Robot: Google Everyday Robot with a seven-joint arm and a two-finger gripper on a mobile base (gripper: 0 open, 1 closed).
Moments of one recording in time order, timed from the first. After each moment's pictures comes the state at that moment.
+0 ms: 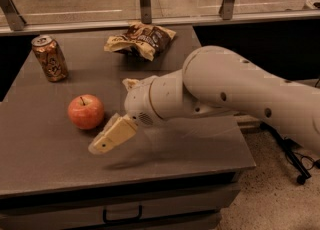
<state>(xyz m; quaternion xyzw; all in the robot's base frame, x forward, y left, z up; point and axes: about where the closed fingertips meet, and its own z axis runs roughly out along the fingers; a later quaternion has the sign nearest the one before) 0.466 0.107 0.860 -0.55 0.68 0.26 0.40</state>
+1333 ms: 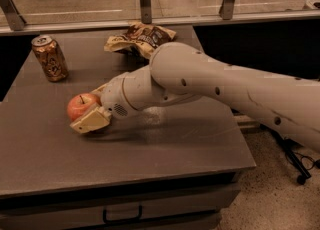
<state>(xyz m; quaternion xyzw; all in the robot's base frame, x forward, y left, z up) 0.493 0.170 0.839 -0.57 0.66 0.30 0.38</state>
